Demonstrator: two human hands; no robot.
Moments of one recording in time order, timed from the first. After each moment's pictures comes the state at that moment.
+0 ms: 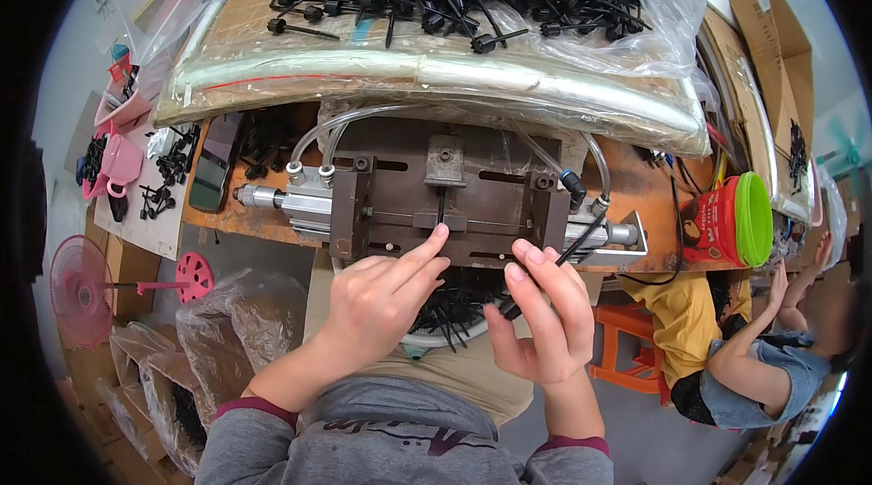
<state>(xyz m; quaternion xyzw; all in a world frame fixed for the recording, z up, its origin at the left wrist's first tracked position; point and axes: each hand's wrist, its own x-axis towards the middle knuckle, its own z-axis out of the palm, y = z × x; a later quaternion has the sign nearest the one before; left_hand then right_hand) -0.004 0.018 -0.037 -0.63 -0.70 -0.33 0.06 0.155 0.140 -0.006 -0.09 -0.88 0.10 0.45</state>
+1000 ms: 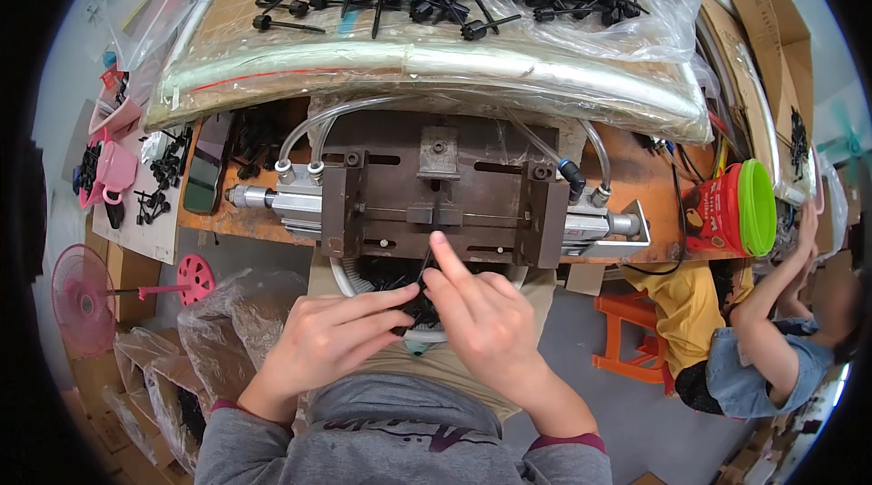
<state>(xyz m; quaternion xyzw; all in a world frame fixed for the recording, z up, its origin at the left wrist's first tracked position) -0.022 -0.031 -0.014 -0.64 -0.66 -0.37 -0.15 0.134 0.118 -0.024 -0.11 -0.95 0.12 0.27</state>
